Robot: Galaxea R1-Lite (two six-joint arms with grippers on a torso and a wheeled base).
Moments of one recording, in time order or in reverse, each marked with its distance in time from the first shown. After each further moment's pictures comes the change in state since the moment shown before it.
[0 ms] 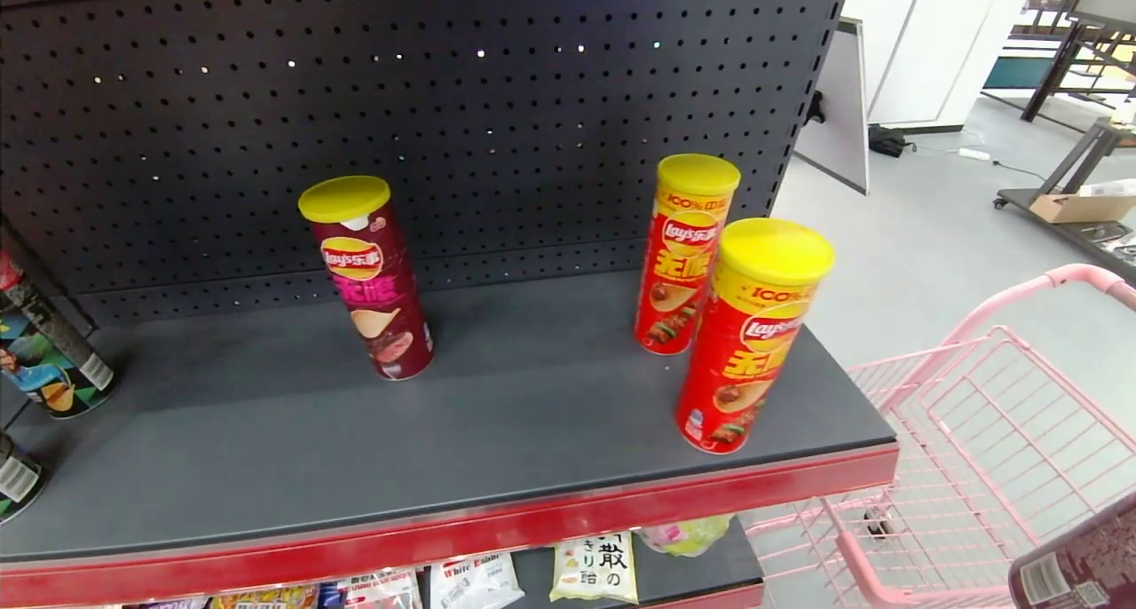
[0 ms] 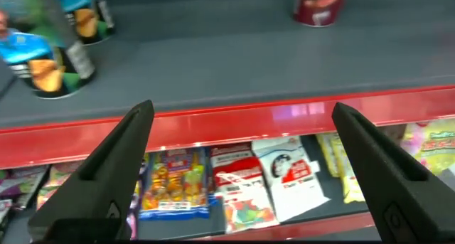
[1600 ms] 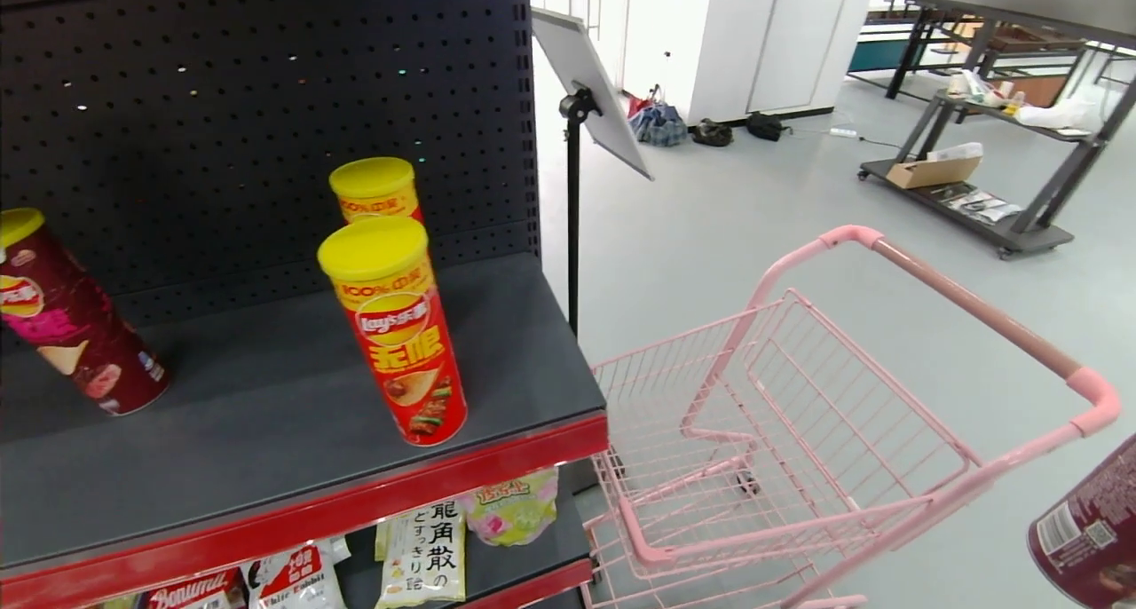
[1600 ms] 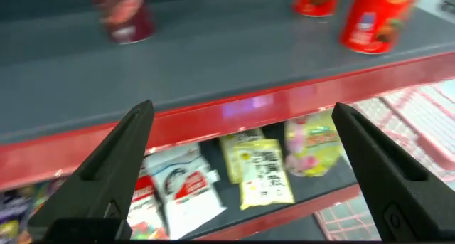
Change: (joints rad) left arm 0.000 0.000 0.000 0.000 0.001 0.000; right arm 0.000 0.184 -0.154 0.050 -0.096 0.020
